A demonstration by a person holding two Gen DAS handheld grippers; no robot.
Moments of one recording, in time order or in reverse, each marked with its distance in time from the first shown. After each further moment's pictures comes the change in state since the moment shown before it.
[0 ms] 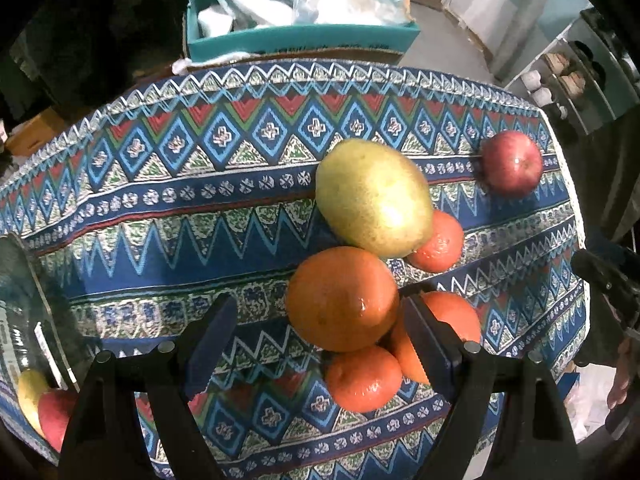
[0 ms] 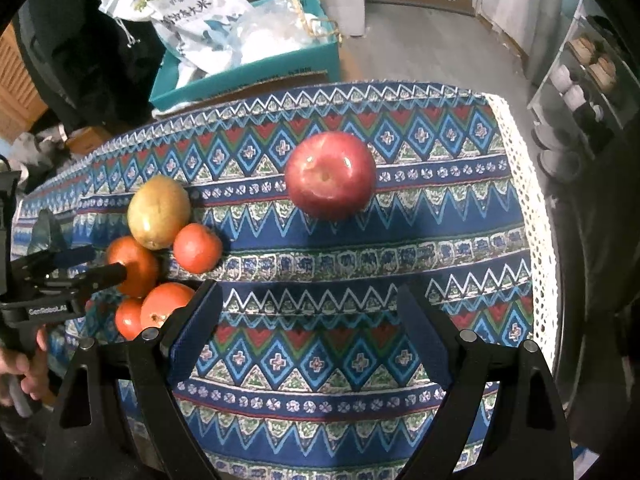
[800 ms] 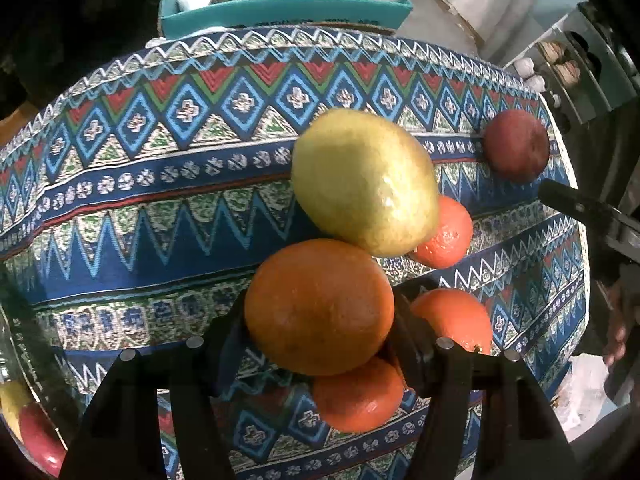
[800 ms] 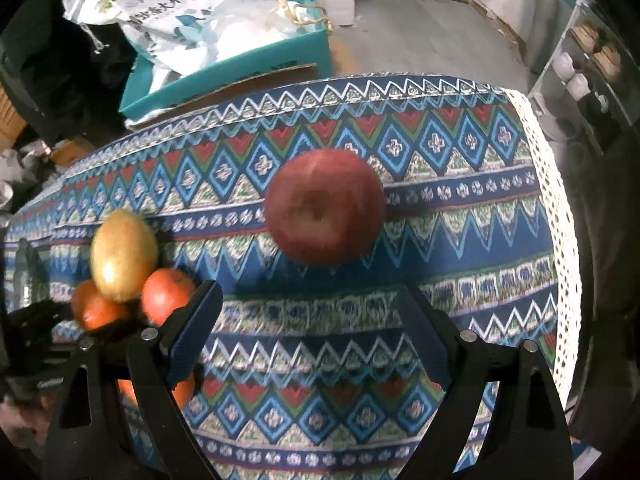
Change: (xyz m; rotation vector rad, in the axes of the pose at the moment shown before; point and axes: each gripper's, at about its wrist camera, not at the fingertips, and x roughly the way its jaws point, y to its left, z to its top) left arm 0.025 -0.005 -0.004 0.008 0.048 -0.042; right arm 0.053 -0.008 0.043 0.057 0.030 -0.027
